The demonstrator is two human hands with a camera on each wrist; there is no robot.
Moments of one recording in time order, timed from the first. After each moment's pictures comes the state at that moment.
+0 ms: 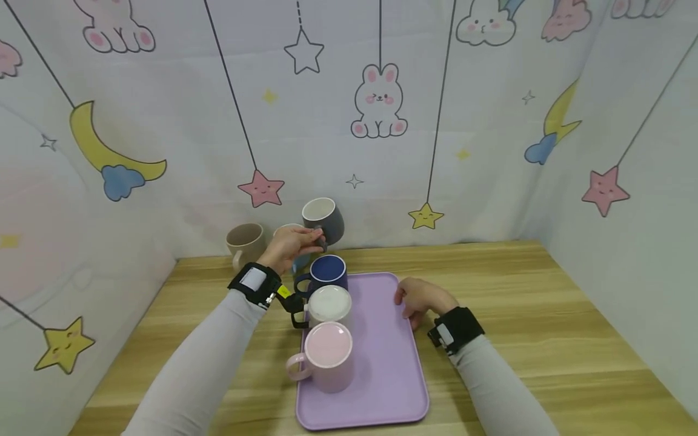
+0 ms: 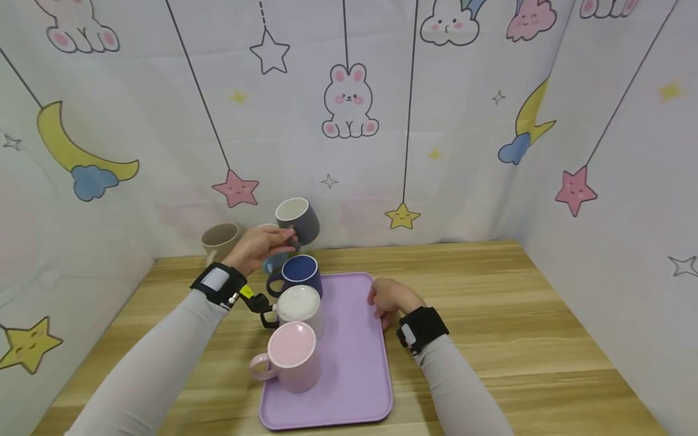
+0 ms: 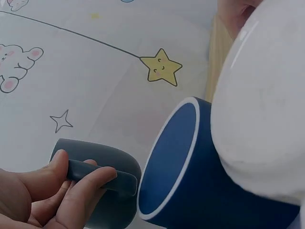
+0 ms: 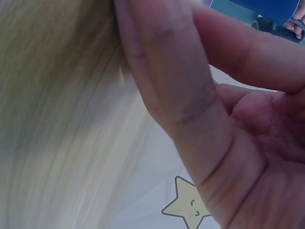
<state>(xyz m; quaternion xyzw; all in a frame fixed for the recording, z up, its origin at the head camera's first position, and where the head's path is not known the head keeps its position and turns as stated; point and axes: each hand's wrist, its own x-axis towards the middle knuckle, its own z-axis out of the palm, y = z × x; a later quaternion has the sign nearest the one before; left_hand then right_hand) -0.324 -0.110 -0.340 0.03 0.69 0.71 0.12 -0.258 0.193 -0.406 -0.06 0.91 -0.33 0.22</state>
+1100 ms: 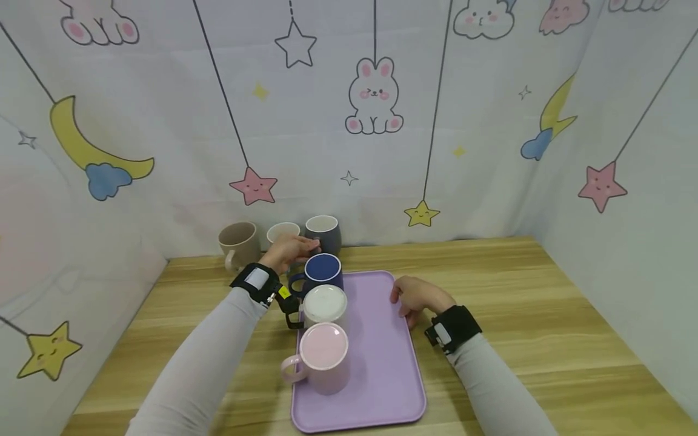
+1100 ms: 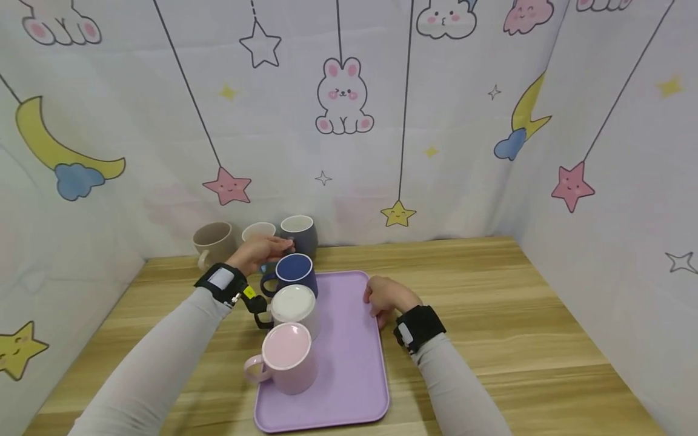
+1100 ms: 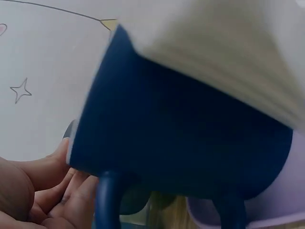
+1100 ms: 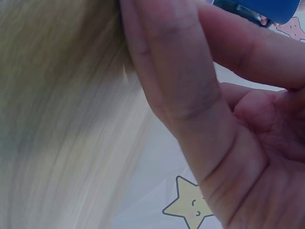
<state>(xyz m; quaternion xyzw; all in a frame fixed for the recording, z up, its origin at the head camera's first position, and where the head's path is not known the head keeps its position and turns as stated) -0.355 -0.110 -0.376 0.03 0.77 0.62 0.15 -0.257 0.194 -0.406 -0.06 0.91 -0.34 0.23</state>
